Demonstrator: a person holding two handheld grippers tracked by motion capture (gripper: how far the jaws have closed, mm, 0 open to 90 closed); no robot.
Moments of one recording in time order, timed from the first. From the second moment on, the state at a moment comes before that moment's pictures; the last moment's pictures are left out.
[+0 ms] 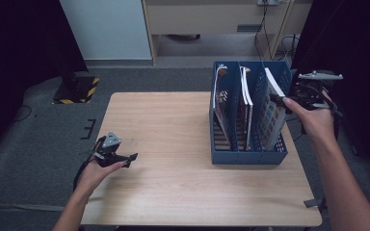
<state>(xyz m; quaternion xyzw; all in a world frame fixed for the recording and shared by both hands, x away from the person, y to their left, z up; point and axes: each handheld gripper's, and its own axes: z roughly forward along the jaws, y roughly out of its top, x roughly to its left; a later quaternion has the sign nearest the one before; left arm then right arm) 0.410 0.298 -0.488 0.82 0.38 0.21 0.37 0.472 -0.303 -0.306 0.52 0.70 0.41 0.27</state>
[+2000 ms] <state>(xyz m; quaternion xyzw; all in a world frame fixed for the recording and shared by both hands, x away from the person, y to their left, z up) 0.410 0.297 -0.490 0.82 0.38 0.21 0.37 0.407 -0.314 -0.367 0.53 0.73 0.36 0.22</state>
